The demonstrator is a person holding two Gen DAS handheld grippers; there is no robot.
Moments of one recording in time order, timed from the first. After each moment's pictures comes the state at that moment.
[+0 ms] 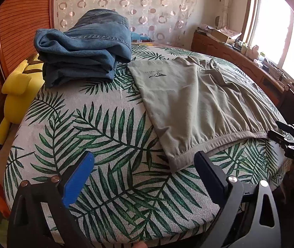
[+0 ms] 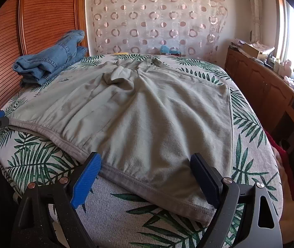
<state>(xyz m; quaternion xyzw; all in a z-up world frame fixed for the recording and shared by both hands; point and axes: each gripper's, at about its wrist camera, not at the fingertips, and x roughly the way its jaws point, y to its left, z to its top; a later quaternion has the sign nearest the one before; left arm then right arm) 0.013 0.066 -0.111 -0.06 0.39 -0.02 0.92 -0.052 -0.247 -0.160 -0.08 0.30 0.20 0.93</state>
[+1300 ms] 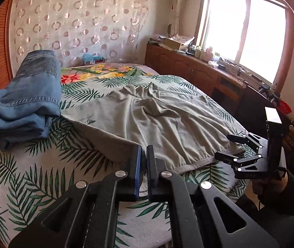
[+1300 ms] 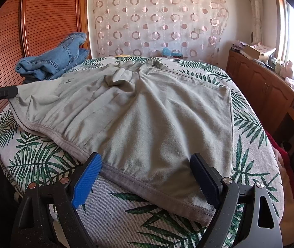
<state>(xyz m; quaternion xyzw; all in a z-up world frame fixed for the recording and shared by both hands) 0.040 0.000 -0.047 -0.02 0.33 -0.17 0.93 -0.036 -0.244 -0.163 -0.07 0.30 0.20 0.93</state>
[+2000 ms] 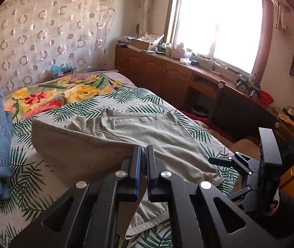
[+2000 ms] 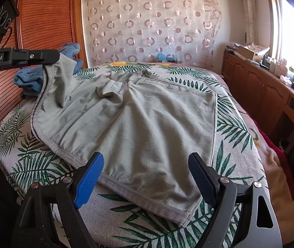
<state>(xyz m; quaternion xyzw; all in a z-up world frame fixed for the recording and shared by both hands) 0.108 -0.083 -0.013 0.01 0.32 -0.26 0.91 -0.036 -0.259 -0.154 -0.06 0.28 0.19 0.94</state>
